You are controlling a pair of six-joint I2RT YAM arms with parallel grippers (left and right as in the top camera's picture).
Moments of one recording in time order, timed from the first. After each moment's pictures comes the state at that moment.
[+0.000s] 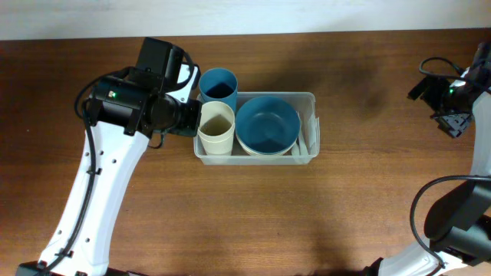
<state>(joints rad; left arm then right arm) -0.30 1.60 1.80 -1.34 0.03 -0.06 -0.45 1.86 1.72 -1.10 -0.17 0.39</state>
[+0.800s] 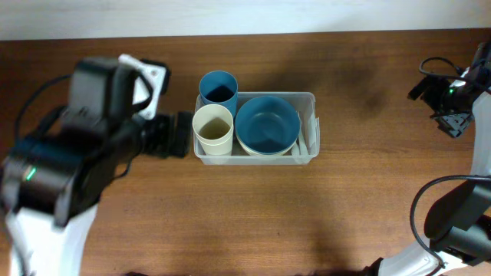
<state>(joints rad) -0.30 1.34 1.95 -1.46 -0.01 -0.06 -0.45 1.86 1.72 -1.10 -0.17 0.39</state>
